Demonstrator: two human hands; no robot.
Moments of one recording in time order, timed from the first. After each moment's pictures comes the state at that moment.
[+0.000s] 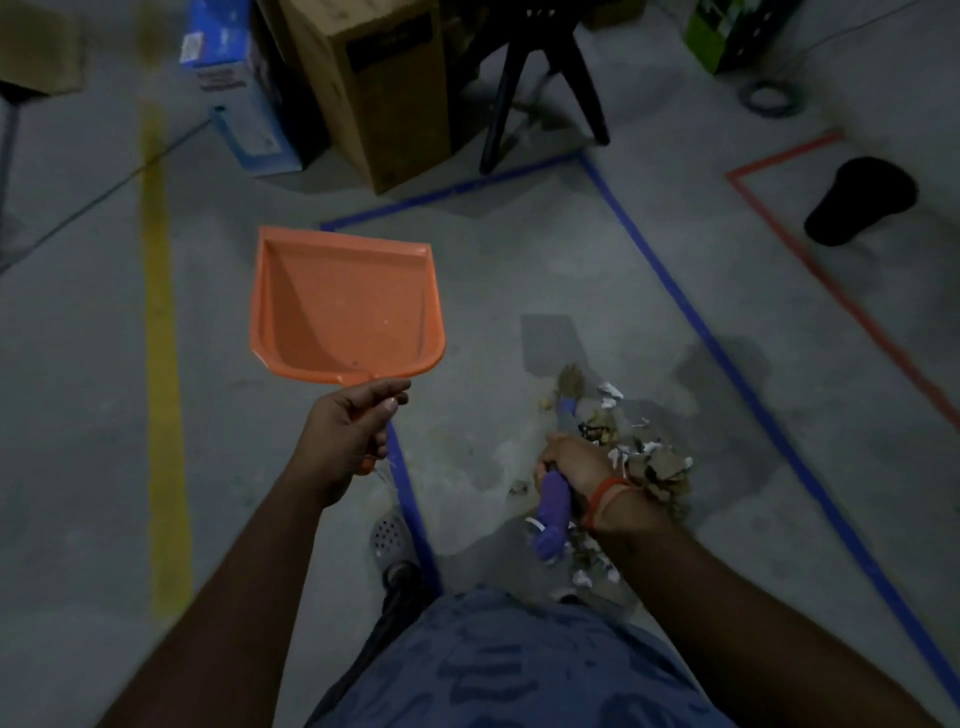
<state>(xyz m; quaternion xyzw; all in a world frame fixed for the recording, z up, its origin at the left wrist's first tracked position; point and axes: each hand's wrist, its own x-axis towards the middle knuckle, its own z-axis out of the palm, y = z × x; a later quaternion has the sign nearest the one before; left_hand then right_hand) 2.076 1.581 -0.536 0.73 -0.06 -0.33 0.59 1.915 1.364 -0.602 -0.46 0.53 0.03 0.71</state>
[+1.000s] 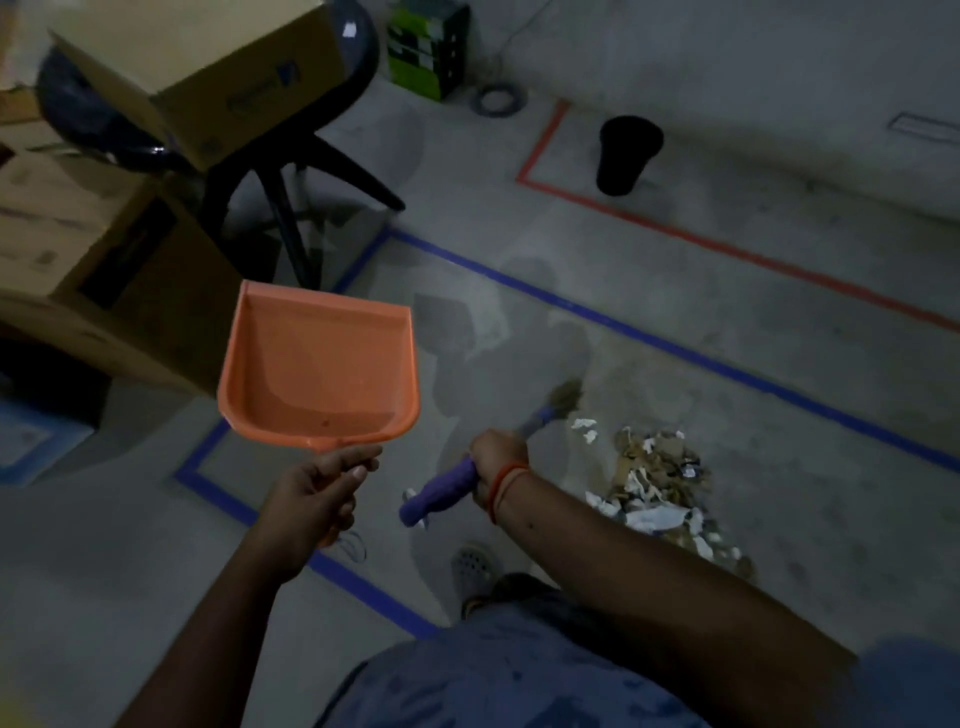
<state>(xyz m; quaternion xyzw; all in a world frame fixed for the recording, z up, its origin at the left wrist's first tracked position) 2.490 1.371 -0.526 0.70 -0.30 -0.52 0.39 2.319 1.255 -0.594 -0.16 0.69 -0.29 0.64</state>
